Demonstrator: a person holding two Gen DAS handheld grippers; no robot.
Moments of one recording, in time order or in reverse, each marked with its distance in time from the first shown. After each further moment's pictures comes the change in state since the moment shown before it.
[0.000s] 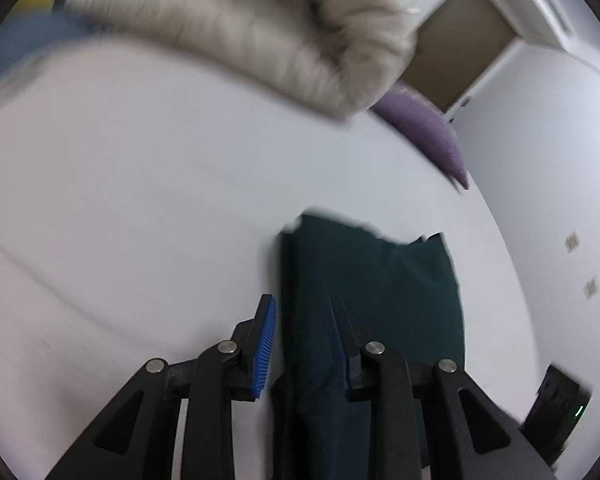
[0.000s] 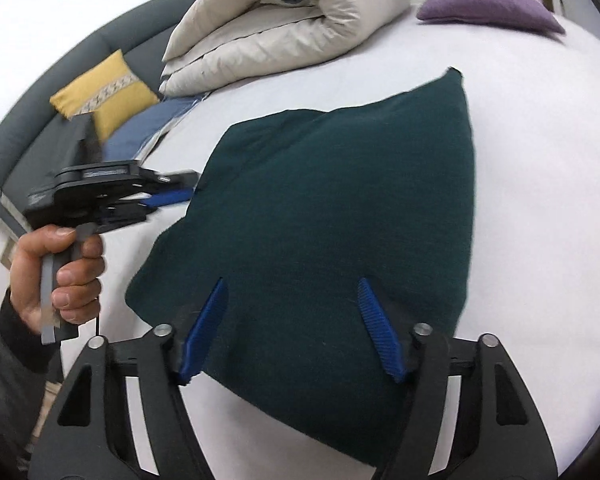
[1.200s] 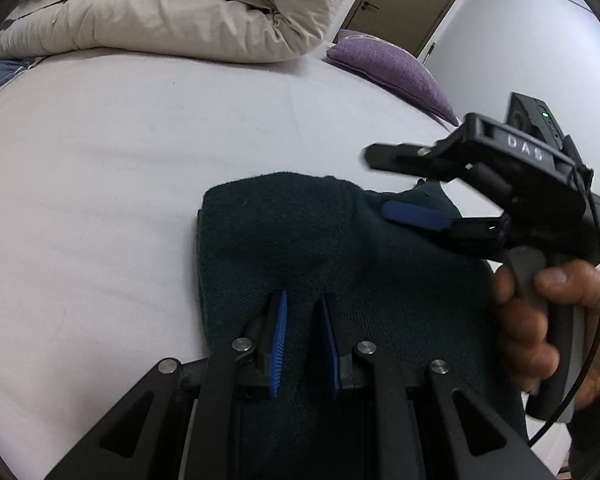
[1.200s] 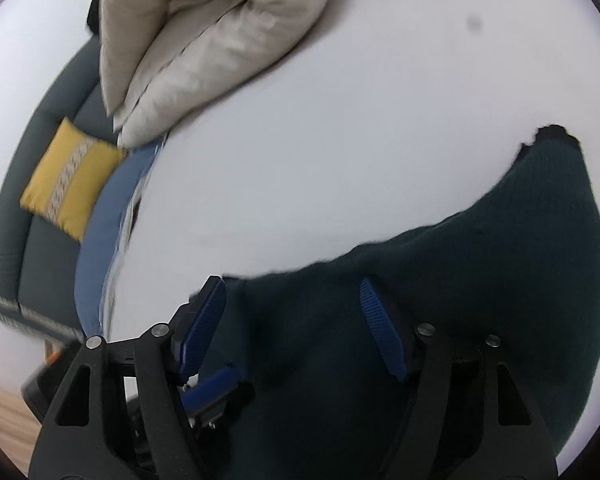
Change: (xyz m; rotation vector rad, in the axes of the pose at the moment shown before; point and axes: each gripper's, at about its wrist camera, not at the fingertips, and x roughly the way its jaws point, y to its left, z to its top) left arm 0.108 -0.030 -0.018 0.179 0.100 -0.010; right arm 0.139 -0.071 0.161 0.328 0.112 0.103
